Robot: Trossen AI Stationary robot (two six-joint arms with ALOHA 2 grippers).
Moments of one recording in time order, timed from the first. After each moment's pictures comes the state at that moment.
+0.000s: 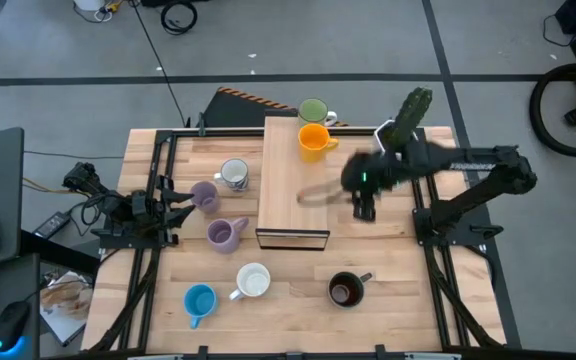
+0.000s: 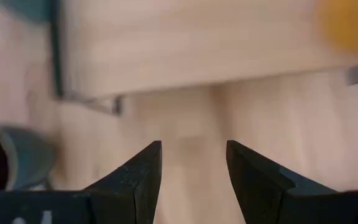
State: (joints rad) left arm -0.63 0.01 0.01 0.57 -0.76 0.39; right arm 0.02 1.32 1.34 -1.15 0.08 0.17
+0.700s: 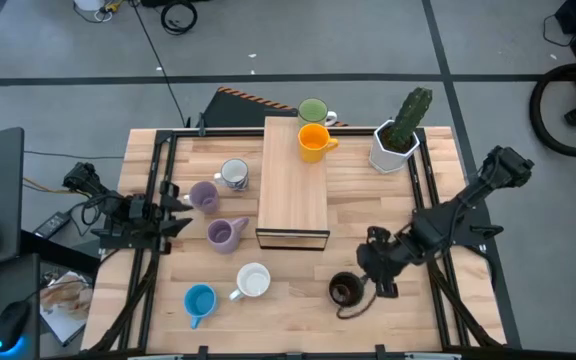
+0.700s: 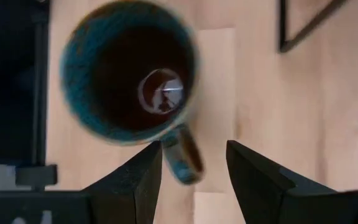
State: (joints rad) left arm -0.62 0.01 0.01 0.55 -0.57 0.29; right arm 0.62 1.32 0.98 -0.79 0.11 0.63
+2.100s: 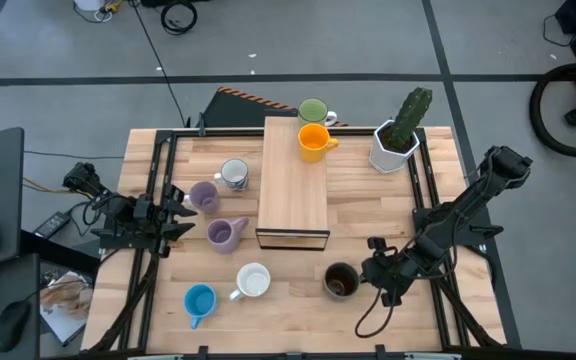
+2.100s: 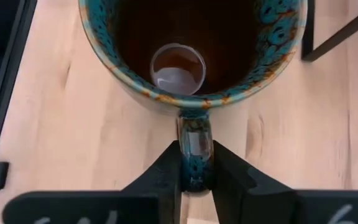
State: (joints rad) left arm -0.62 0.01 0.01 0.47 -0.54 0.14; right arm 0.74 1.32 0.75 -0.50 0.26 0.58
